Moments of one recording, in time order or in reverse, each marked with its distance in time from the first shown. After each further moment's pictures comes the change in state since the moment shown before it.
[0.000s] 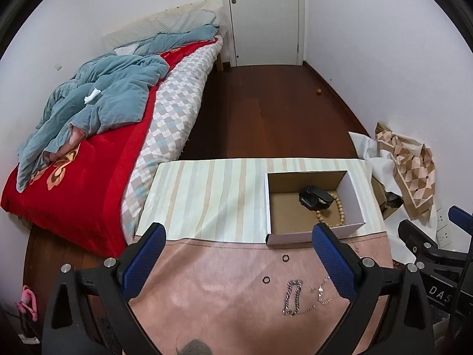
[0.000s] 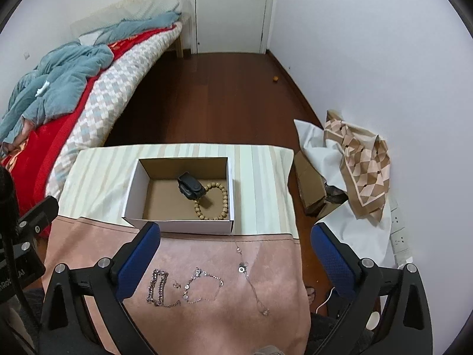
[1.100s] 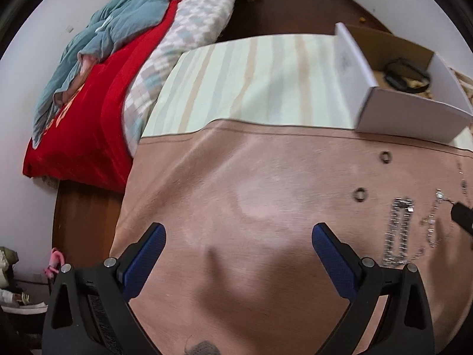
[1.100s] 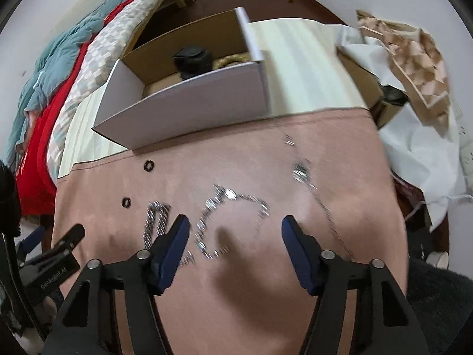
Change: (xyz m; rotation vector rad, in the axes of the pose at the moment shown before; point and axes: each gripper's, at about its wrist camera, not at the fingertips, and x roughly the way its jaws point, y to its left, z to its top) left arm 0.137 0.032 -0.119 0.005 0.330 0.226; right arm 0.158 0.008 -0.114 0.149 0.314 0.242
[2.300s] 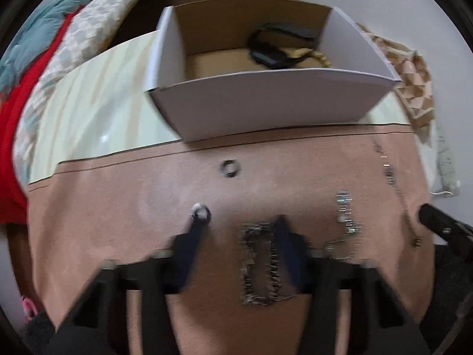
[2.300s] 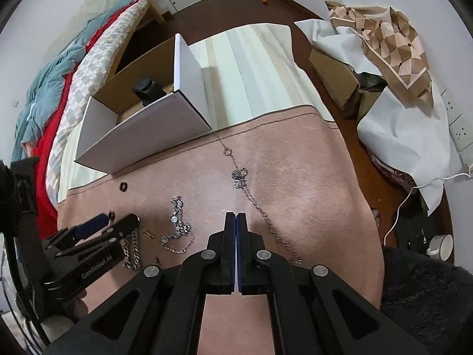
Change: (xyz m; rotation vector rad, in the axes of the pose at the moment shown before) left arm -0.001 -0.118 0.023 0.207 0.053 -0.386; right arm -0.028 -0.065 -0.003 0.140 -0.007 0.011
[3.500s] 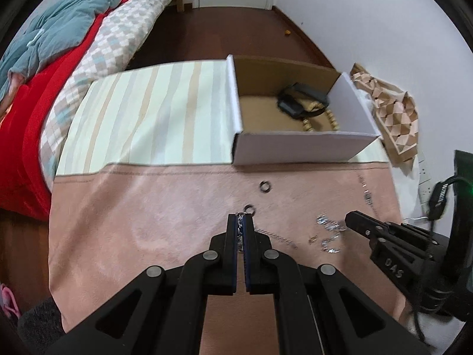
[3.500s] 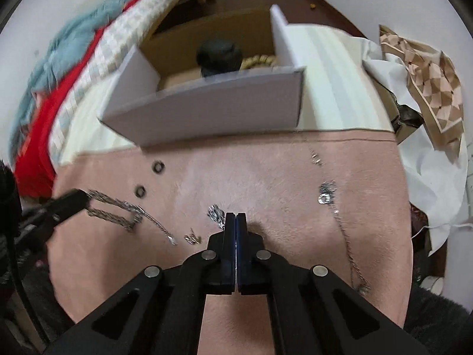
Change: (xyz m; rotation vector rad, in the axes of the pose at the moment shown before) left arm -0.073 0.052 -0.014 -0.094 -0.135 -0.049; right arm 0.015 0.073 0.002 -0.185 -0.019 0.049
